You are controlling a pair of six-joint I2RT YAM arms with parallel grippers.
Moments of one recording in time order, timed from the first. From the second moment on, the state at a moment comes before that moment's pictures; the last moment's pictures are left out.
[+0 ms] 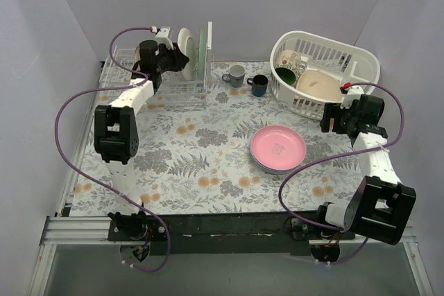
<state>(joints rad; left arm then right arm) -0.13 2.06 1.64 0.20 0.41 -0.20 -0.27 1.25 0.84 -0.30 -0.31 -0.19</state>
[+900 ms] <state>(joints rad) -0.13 1.99 1.71 0.01 0.42 -0.14 -0.27 1.25 0.84 -0.30 -0.31 -0.19</state>
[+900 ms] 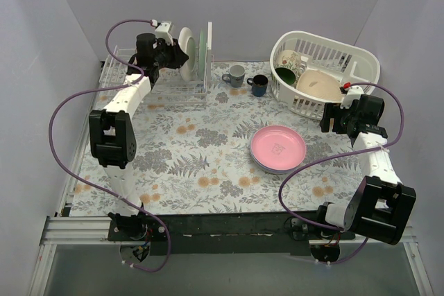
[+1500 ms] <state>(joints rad) -0.12 1.86 1.72 -0.04 0.41 -0.02 -0.27 1.25 0.84 -0.30 -0.32 -0.19</state>
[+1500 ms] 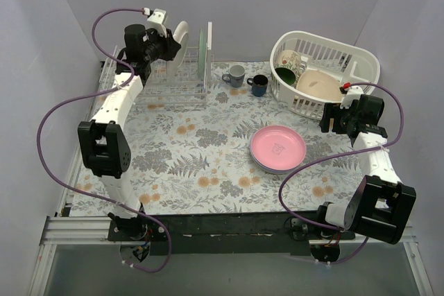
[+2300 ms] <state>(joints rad) -0.51 1.55 1.52 -0.26 0.22 0.40 -0.19 1.32 1.13 -0.46 -0.41 -0.23</state>
